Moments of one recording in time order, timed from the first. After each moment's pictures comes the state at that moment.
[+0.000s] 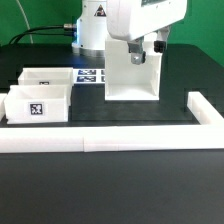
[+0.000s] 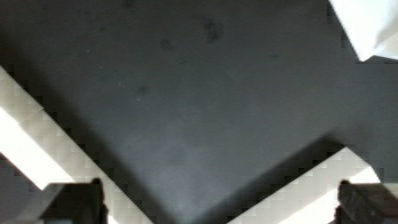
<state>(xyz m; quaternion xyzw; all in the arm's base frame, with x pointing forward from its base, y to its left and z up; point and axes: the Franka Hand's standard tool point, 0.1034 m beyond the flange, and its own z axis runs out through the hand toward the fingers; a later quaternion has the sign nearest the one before) 0.560 0.055 0.112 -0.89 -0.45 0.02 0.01</state>
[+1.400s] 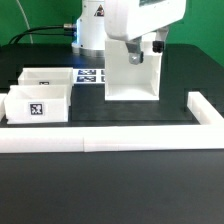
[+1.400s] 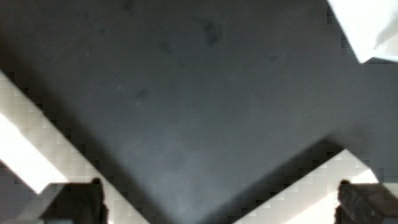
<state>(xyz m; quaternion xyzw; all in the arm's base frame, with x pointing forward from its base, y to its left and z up) 0.544 0.042 0.111 -0.90 -0.43 0.01 0.01</state>
